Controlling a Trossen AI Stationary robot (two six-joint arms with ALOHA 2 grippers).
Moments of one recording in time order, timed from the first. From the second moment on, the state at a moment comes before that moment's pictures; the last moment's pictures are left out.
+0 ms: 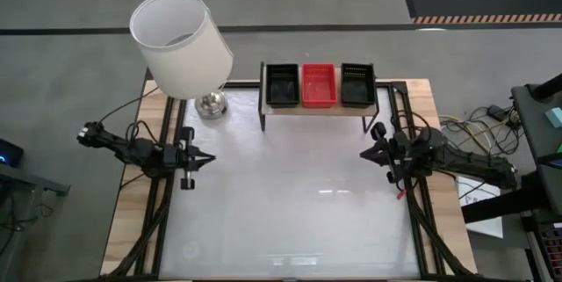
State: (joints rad) left arm -0.39 0.07 0.04 0.20 -0.38 0.29; right arm -0.23 0.05 0.01 0.18 -0.43 0.13
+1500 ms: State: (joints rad) left arm -0.39 0.10 0.04 0.20 -0.38 0.29; right arm -0.23 0.05 0.01 0.17 -0.43 0.09
